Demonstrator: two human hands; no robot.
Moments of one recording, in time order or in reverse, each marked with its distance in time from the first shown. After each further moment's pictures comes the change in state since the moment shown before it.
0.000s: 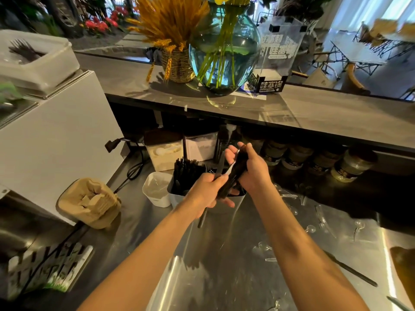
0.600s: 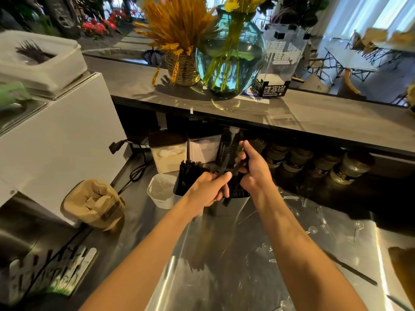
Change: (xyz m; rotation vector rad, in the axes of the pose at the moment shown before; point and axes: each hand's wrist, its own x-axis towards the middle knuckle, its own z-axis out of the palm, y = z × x) left_hand -0.008 0.004 -0.029 0.163 -0.057 0.156; right_hand -0.005 0.010 0.012 -0.275 0.031 -0.094
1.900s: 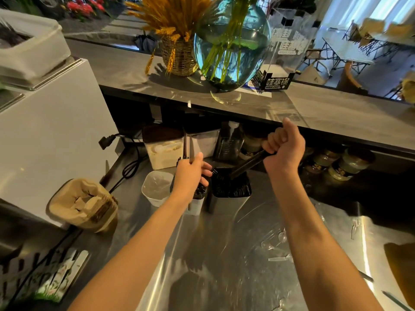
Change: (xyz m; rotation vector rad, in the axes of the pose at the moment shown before) left_hand 0.050 -0.022 -0.028 -0.175 0.419 -0.107; right_hand 0.009 -0.052 0.000 0.090 0.094 -0.406
